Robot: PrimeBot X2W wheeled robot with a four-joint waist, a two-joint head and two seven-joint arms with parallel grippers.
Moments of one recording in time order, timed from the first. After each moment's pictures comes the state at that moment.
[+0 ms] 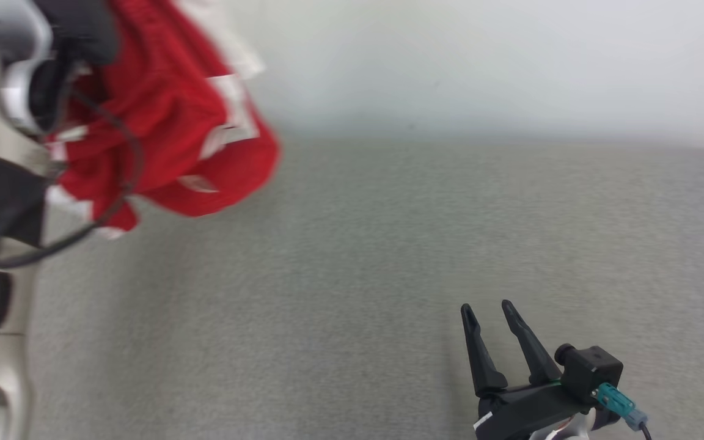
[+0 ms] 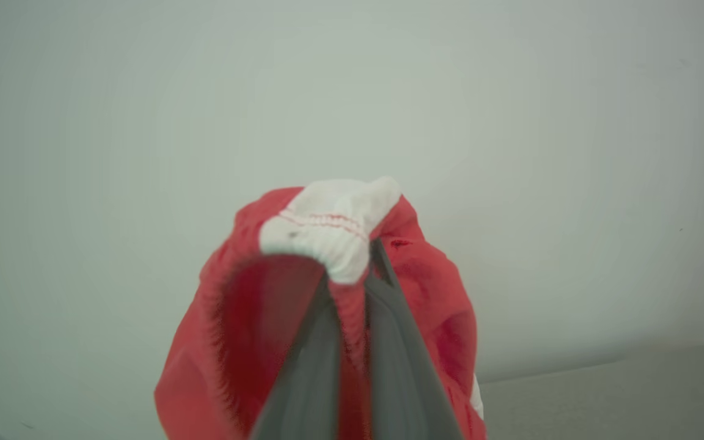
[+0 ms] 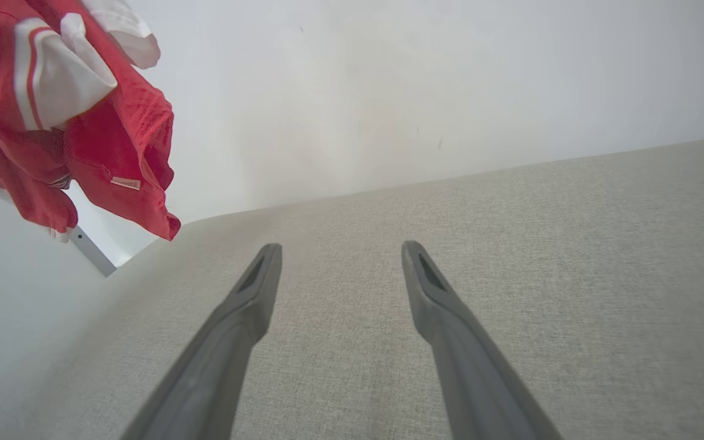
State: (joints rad) left arm -1.25 0.31 -0.28 0.69 -0.50 -0.12 0.29; right arm -0.13 -0.05 0.15 0.28 0.31 0.13 -0.22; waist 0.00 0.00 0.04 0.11
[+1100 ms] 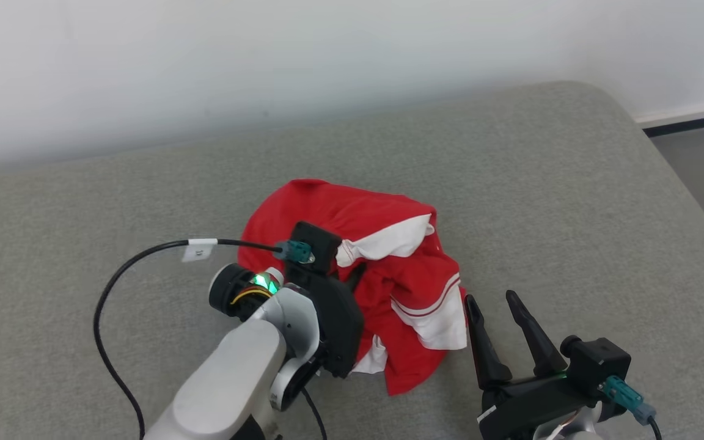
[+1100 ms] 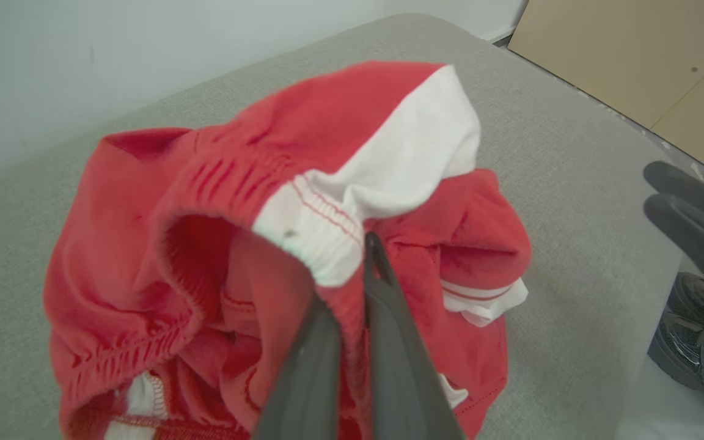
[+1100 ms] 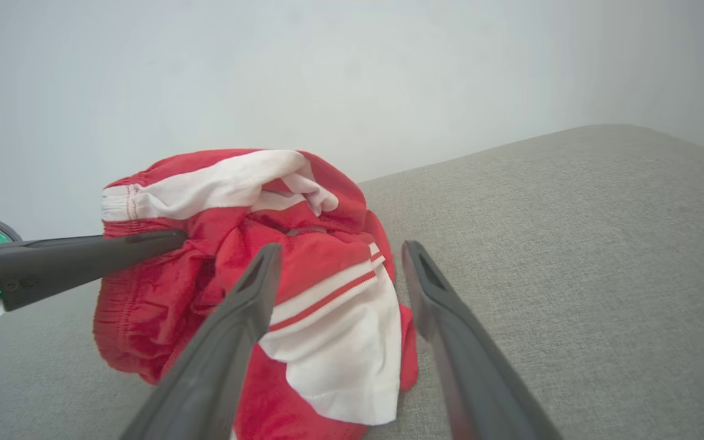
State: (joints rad) left arm -0.68 0.10 -0.66 0.54 -0.54 -0.10 0.30; right arm -0.11 -0.05 0.13 0.20 0.29 0.13 -0.17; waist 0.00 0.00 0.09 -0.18
